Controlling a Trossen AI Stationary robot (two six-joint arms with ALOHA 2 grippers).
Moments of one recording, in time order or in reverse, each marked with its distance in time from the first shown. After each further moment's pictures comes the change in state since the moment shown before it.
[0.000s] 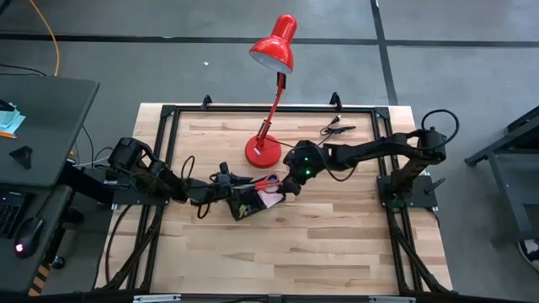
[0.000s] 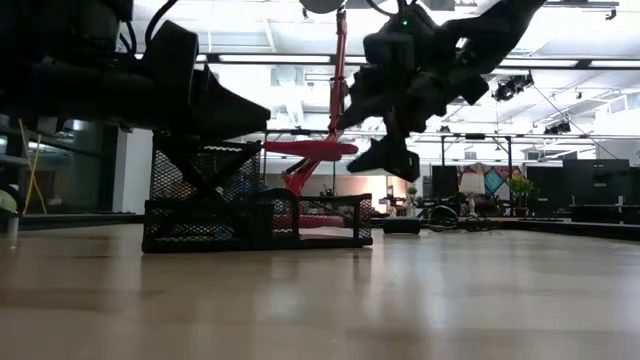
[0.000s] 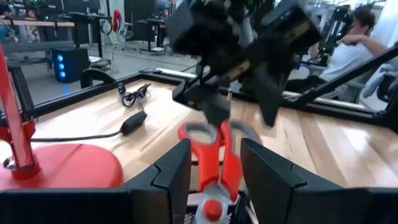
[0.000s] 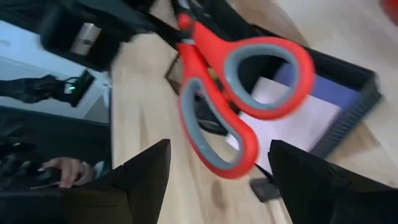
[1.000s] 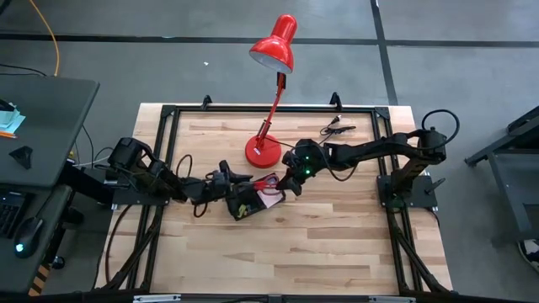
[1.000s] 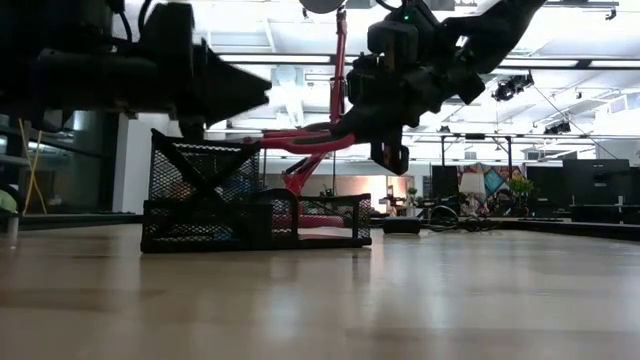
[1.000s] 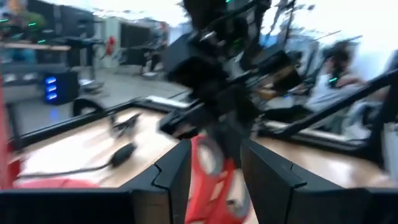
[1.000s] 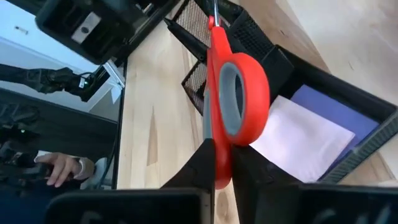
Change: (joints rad) left arm 0.000 0.000 0.000 0.138 0.021 0.046; right arm 0.003 -0.002 0.000 0.069 -0.037 -0.069
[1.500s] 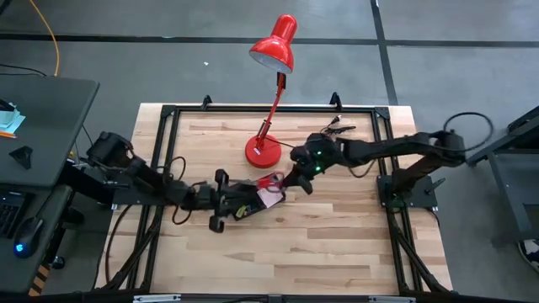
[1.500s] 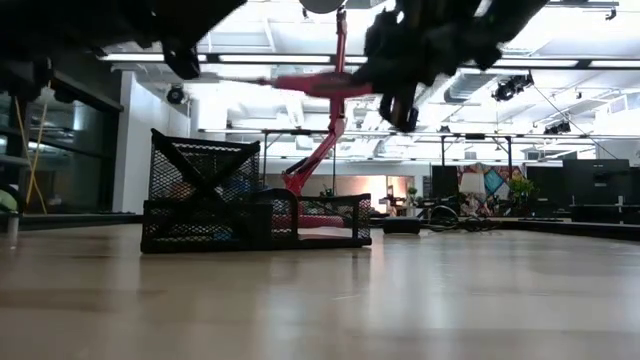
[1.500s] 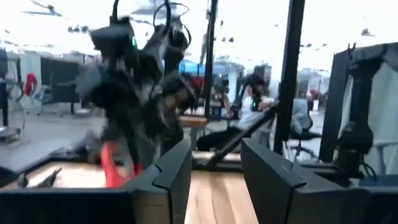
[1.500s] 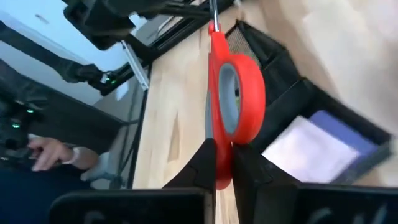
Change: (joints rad) left arm -0.154 -0.201 0.007 -0.025 0.151 0.136; right arm 0.000 -0.176 0.001 -0.104 -0.013 -0.087
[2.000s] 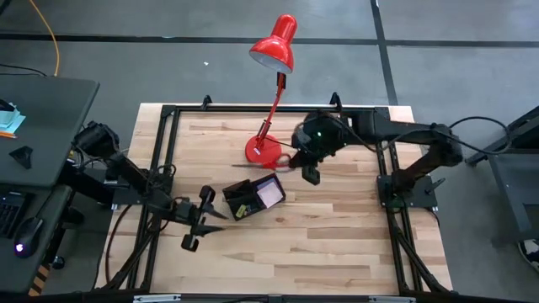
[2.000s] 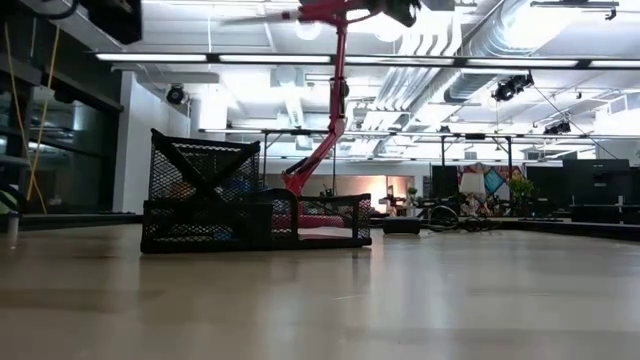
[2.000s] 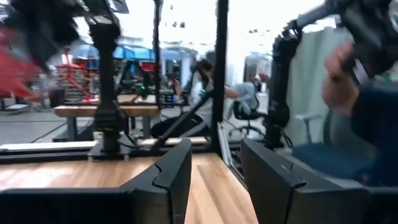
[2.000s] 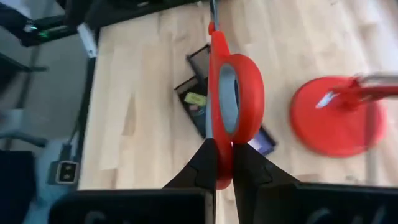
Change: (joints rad) left arm -0.278 -0.239 -0.056 -0.242 -0.069 0.016; right arm 0.061 0.018 0.716 -0.980 0.298 -0.335
